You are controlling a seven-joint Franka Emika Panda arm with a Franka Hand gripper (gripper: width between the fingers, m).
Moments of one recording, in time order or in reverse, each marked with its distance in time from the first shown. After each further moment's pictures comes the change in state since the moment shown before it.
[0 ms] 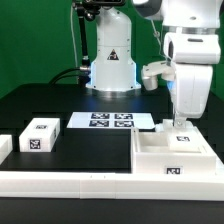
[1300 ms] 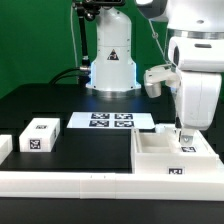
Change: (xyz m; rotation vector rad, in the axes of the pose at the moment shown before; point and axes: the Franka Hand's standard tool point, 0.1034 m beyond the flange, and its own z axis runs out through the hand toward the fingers) arm 0.003 0.020 0.010 0.013 0.001 0.006
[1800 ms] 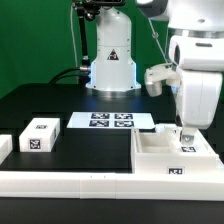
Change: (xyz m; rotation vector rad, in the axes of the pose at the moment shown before) arm 0.004 -0.001 -0.014 0.002 -0.012 0.000
